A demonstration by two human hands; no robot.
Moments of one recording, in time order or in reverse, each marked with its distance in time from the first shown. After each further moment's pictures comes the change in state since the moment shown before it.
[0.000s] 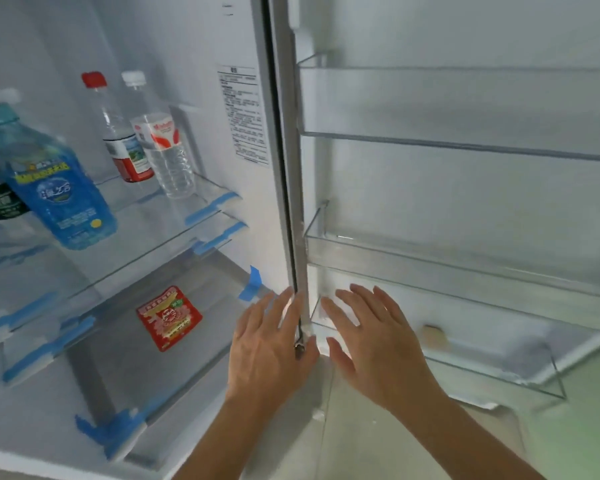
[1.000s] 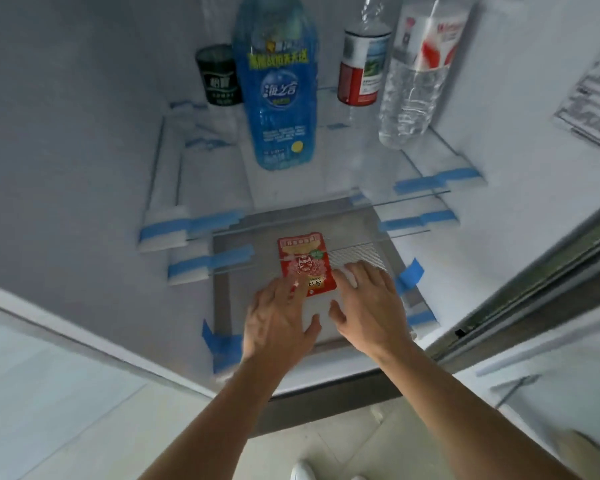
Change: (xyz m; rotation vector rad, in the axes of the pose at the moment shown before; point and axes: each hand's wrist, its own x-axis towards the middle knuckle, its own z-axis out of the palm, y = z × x) left_hand -0.032 -0.211 0.066 0.129 -0.066 -0.586; right_hand 0.174 -0.158 0.198 0.226 -0.310 -0.367
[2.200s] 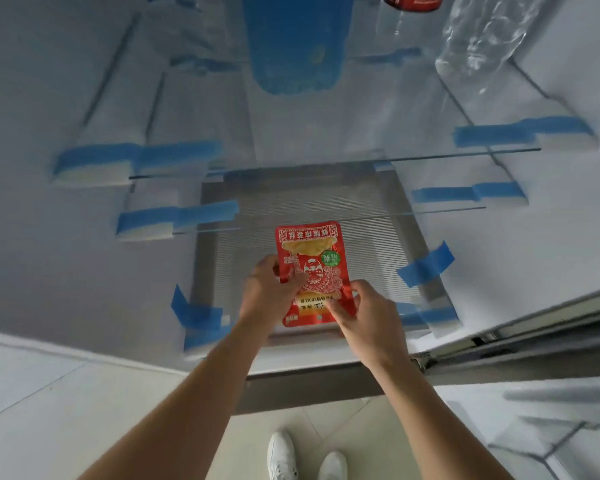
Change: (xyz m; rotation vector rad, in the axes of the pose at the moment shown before) left_hand 0.038 -0.011 0.060 -0.860 -0.143 -0.687; right_hand -0.015 0.015 0.088 0.570 -0.181 0.327
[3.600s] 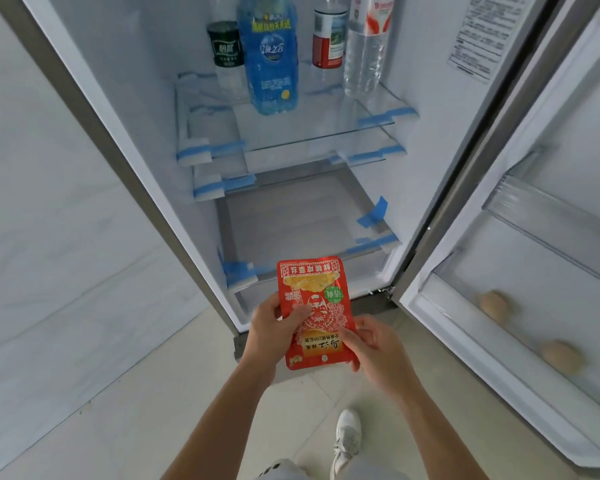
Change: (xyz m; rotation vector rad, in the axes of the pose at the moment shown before) left_hand -0.253 -0.024 -0.072 -0.356 -0.177 -0.038; right_hand -0.272 -0.052 -0.049 0.679 -0.100 0.249
